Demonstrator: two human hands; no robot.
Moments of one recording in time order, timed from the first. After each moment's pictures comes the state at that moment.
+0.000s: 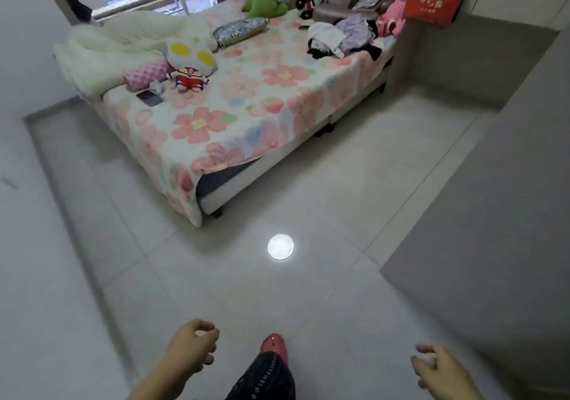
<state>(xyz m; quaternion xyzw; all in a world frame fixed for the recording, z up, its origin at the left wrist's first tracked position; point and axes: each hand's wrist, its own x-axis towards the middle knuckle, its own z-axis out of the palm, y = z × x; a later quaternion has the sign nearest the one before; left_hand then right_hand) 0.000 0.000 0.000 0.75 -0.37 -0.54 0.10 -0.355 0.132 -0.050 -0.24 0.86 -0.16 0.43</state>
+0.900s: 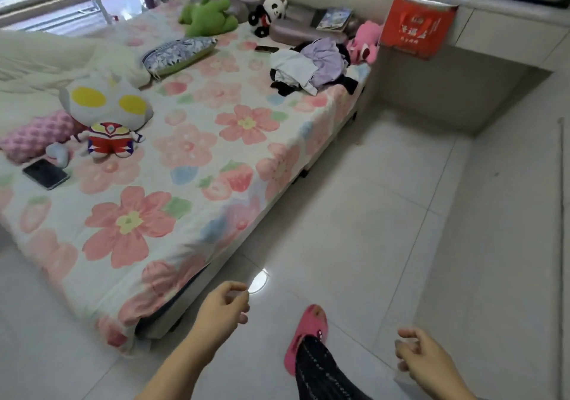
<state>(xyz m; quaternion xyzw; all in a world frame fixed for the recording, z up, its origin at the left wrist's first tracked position) -0.160 -0.512 0.000 0.61 -0.53 -0.57 0.13 -0.429 -0.322 -0.028 -0.17 0.86 -0.23 0.41</state>
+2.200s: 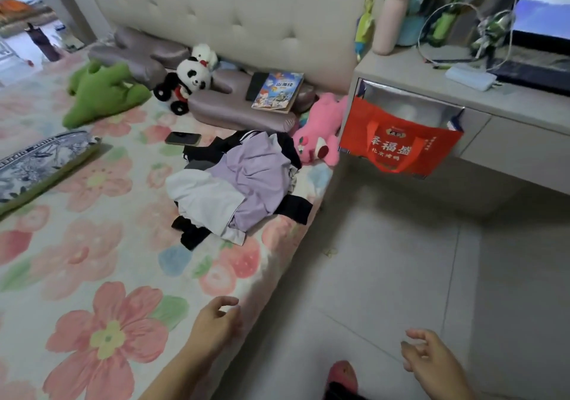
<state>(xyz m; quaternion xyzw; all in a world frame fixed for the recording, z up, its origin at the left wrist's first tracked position) -0.747 -1.110 -0.002 0.63 -0.52 -0.57 0.10 -1.004 -0.905 -0.038 -0.11 0.87 -0.31 0.35</state>
